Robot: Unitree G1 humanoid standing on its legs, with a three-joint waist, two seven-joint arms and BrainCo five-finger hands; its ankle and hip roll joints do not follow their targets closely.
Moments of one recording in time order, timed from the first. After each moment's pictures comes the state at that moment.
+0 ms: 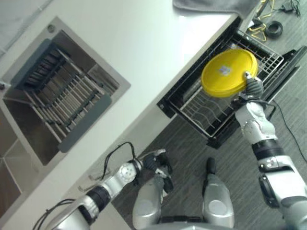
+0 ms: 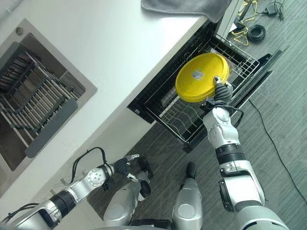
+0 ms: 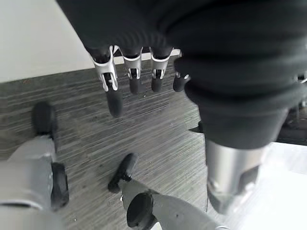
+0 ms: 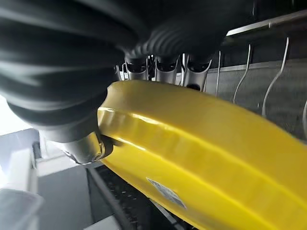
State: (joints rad) left arm -0.30 0.47 -0.74 0.60 0.02 -0.19 -0.14; right arm -0.73 -0.46 0.11 0.54 0.66 0.04 -0.54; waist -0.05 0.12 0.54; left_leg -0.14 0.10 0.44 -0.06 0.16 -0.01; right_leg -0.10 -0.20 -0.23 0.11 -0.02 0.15
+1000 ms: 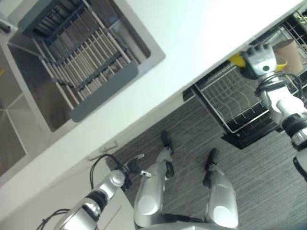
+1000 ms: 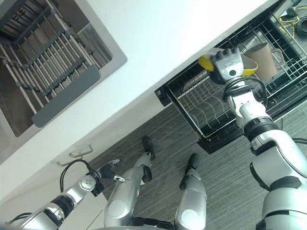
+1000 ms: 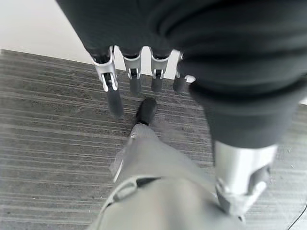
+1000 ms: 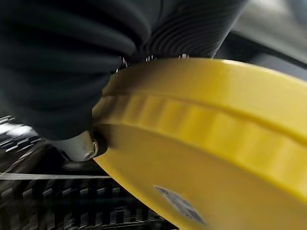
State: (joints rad) left arm -0.29 0.41 -0.60 0.93 0.02 -0.19 -0.09; right arm -1.06 -0.84 0.80 0.86 -0.89 0.01 -0.71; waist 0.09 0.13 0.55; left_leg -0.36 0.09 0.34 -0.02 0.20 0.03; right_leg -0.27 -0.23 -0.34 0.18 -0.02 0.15
